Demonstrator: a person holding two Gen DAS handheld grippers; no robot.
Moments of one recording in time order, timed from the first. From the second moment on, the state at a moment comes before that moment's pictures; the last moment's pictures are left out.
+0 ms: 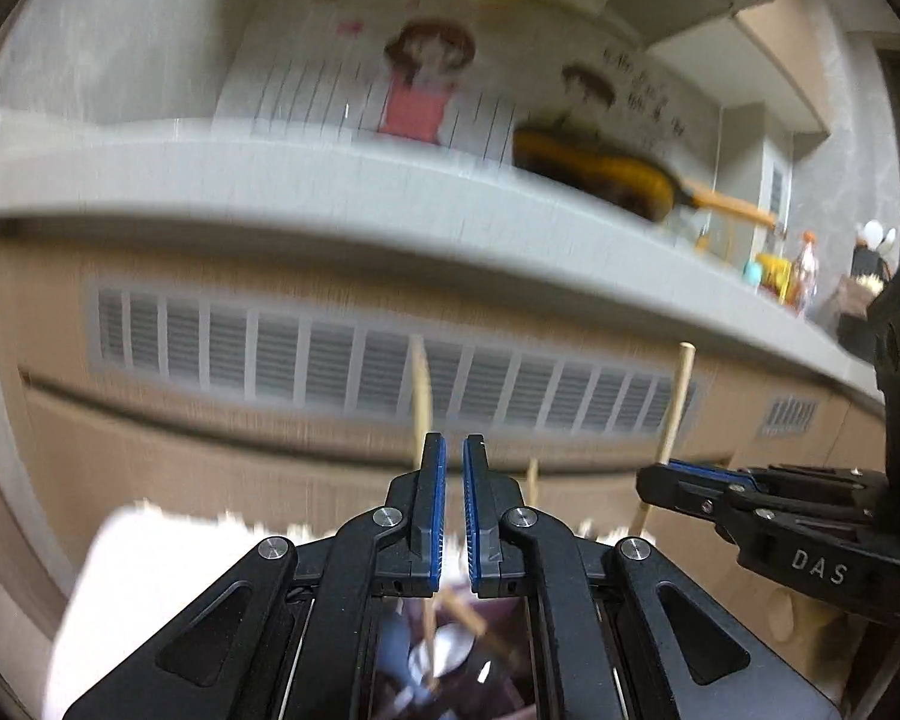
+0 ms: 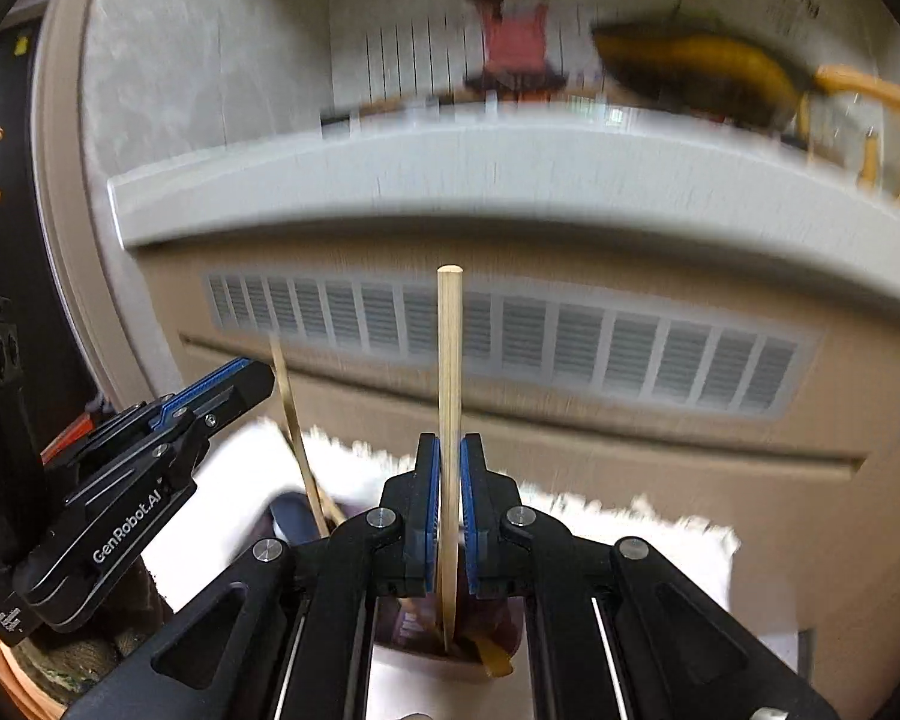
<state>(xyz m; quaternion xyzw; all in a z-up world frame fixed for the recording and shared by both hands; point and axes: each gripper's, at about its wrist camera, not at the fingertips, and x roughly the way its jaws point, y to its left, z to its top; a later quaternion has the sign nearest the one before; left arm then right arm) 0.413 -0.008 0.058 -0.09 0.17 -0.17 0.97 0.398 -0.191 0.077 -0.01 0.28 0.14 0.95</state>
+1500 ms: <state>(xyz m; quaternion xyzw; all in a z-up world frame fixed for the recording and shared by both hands) 0.095 -0.006 -0.009 0.00 0.22 -0.01 0.98 0.106 -0.220 -0.016 0.01 0.23 0.02 0.97</state>
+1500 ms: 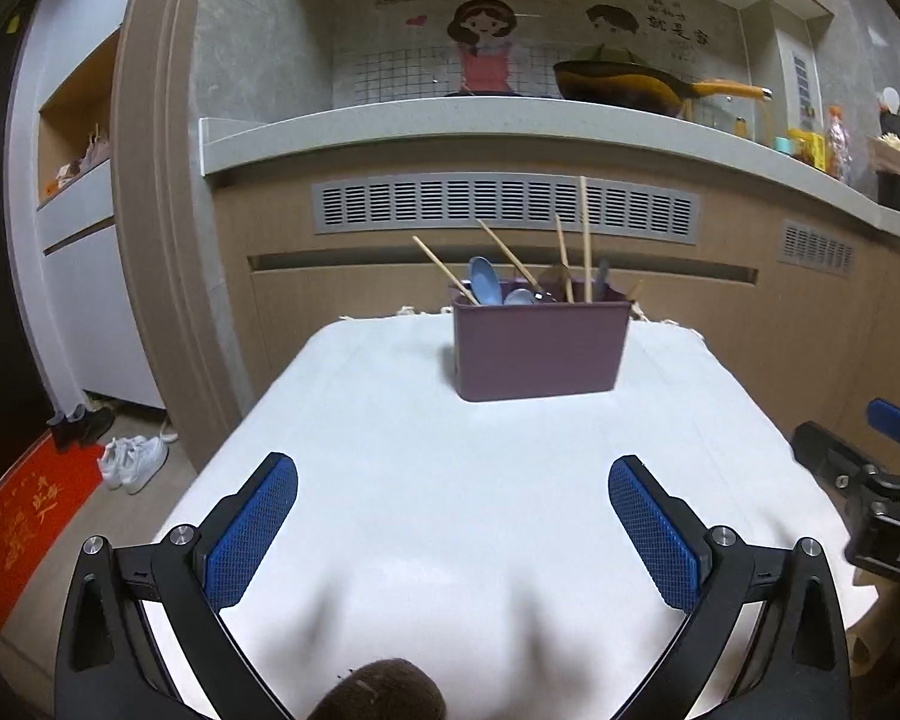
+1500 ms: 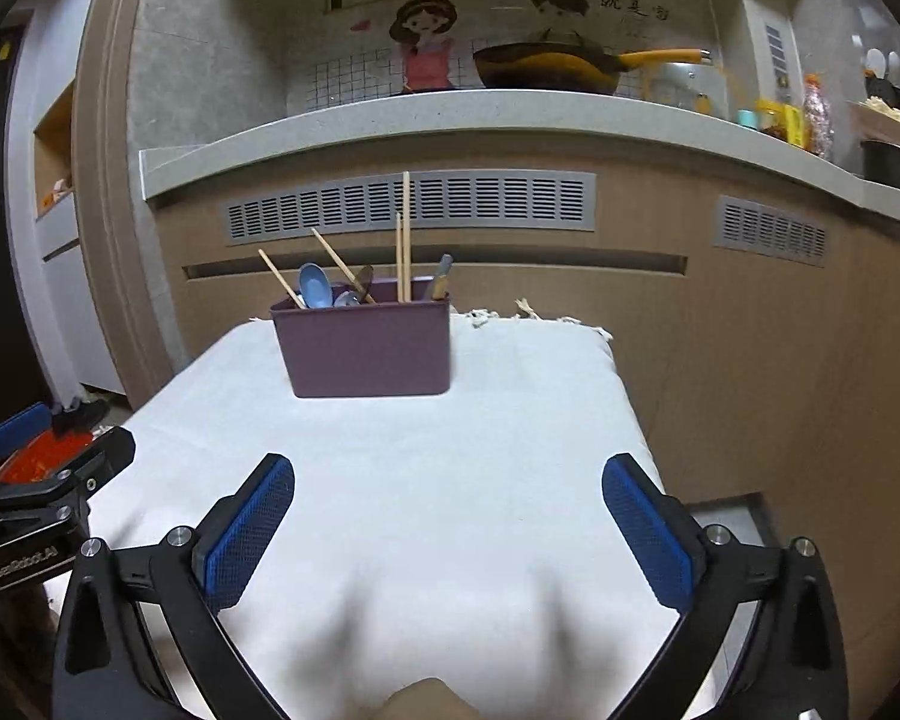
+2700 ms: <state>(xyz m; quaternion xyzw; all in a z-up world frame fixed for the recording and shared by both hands) 0.094 -0.019 -0.006 0.02 0.23 -0.03 0.97 0.100 -0.226 -0.022 0.00 0.24 0.02 0.97</state>
